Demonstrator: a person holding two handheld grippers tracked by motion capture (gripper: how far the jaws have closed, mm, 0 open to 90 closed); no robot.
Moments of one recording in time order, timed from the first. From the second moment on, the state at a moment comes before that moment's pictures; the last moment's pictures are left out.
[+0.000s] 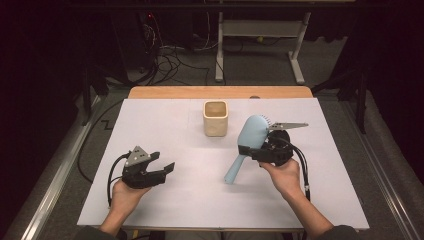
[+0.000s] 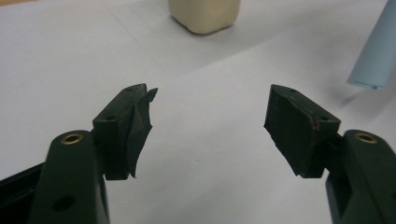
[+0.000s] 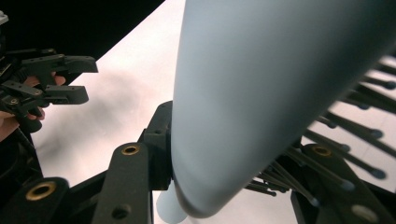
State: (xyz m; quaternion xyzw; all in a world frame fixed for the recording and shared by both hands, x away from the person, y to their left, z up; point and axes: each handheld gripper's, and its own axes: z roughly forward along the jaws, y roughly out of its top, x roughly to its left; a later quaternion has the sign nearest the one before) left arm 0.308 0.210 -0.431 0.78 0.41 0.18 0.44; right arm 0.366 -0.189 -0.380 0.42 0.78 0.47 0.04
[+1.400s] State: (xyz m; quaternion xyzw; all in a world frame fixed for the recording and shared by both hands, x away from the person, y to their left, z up) left arm 0.289 0.255 -0.465 0.73 0.46 0.20 0.46; right arm 0.393 -0.207 -0.349 0.43 0.78 0.45 0.08
